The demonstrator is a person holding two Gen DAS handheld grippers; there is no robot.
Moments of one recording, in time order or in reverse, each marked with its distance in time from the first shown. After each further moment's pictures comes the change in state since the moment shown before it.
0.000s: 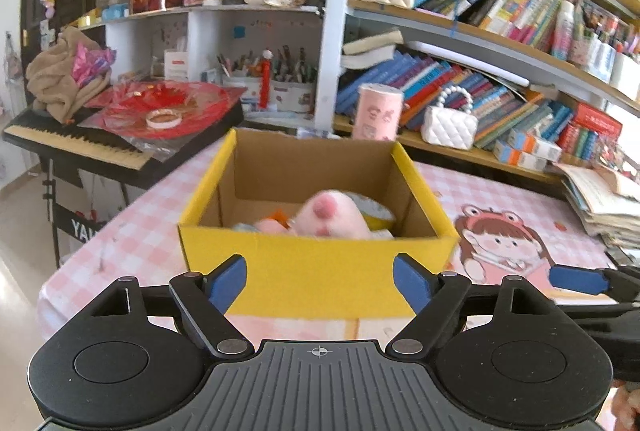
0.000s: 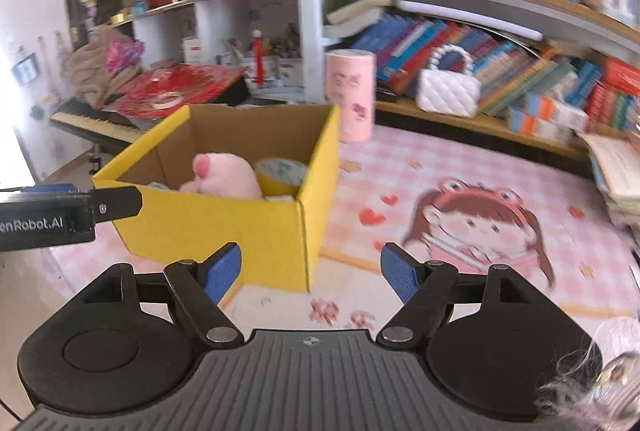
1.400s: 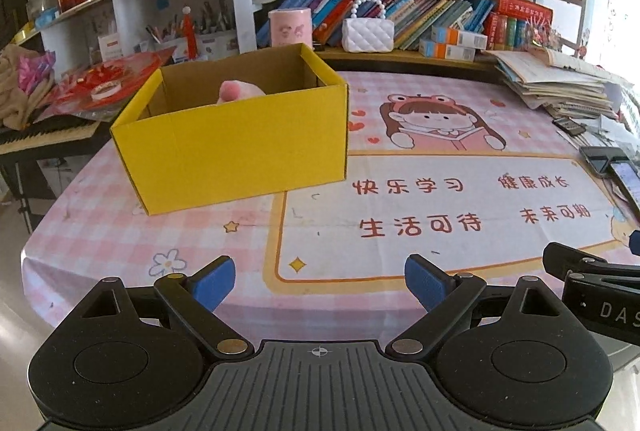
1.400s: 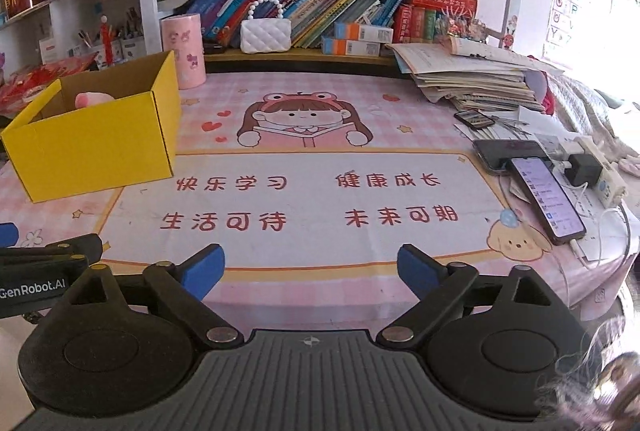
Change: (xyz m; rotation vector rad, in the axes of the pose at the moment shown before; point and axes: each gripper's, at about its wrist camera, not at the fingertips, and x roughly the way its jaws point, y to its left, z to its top) left arm -0.042 -0.053 -0.085 0.222 0.145 -0.089; right arm -0.107 0.004 -0.113 0.228 0.056 -0.458
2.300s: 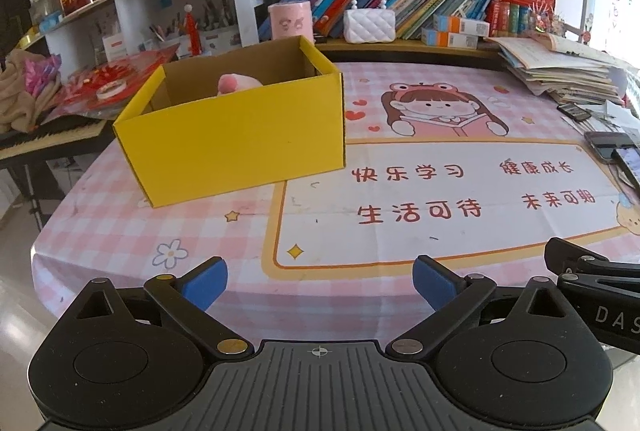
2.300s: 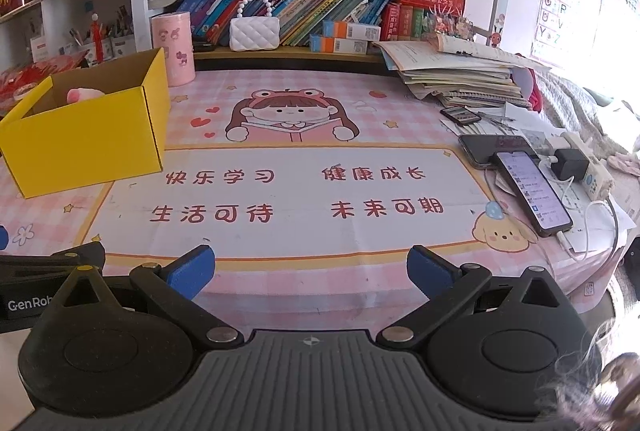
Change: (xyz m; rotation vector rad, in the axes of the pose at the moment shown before) left arm -0.004 -0.015 -0.005 0.018 0.025 0.048; right arm -0.005 -0.002 -0.007 0.003 0.003 -0.032
